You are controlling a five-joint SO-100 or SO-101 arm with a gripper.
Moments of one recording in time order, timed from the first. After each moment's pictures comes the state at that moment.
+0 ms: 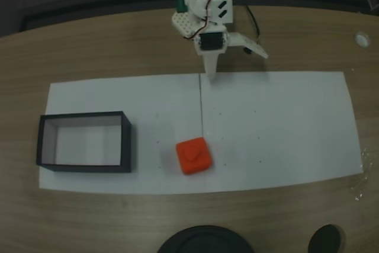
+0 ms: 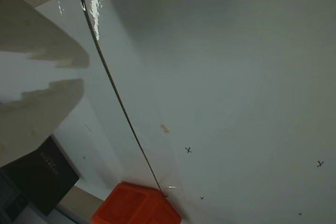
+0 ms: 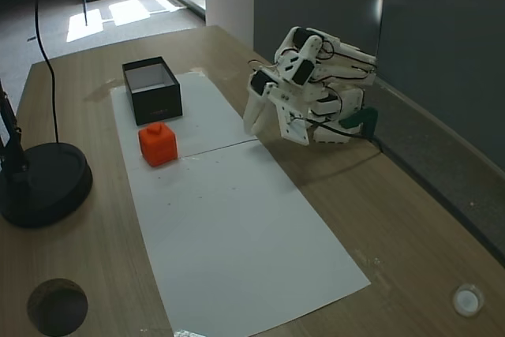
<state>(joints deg) -2.1 198.0 175.0 73.8 0.2</state>
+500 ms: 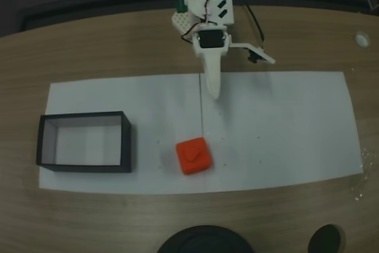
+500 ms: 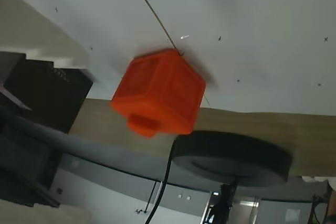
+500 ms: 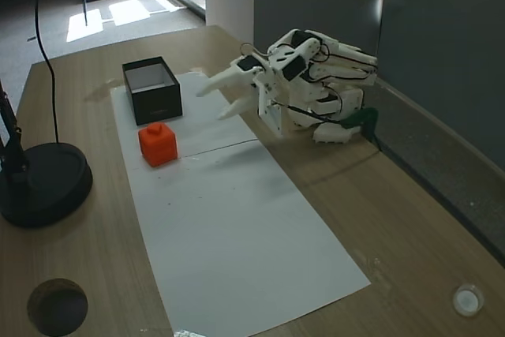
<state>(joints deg) -0.3 197.8 176.4 47.3 0.2</state>
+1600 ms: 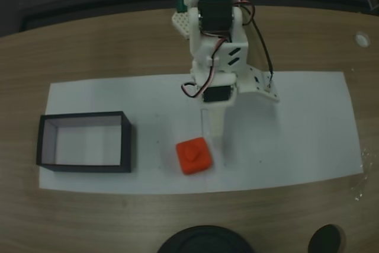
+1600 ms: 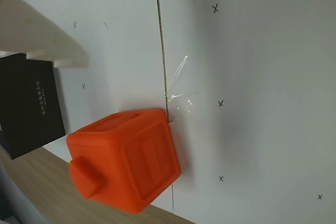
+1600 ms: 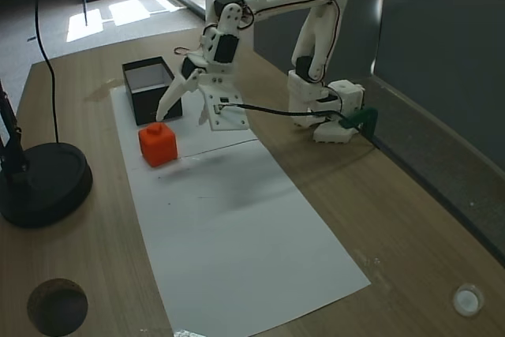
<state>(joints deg) 0.6 104.6 110.0 64.9 -4.5</state>
